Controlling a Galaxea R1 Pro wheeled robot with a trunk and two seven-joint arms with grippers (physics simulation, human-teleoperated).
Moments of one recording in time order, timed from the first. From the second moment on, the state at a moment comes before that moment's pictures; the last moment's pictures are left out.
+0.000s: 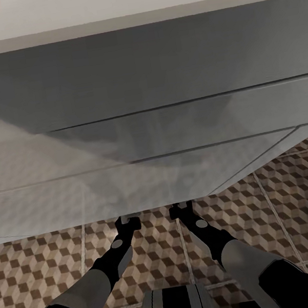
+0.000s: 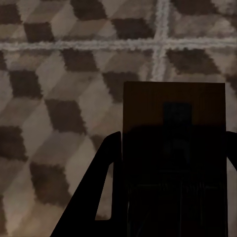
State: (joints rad) left arm -0.83 -0.11 -0.30 -0.29 0.28 -0.28 0.12; right arm -0.89 0.17 0.40 -0.28 -0.22 -0.29 0.01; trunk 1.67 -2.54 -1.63
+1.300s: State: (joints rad) left arm -0.84 -0.11 -0.30 -0.28 0.28 -0.22 0.11; right arm -0.89 0.17 0.40 -0.29 -0.22 -0.29 0.01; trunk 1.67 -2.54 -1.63
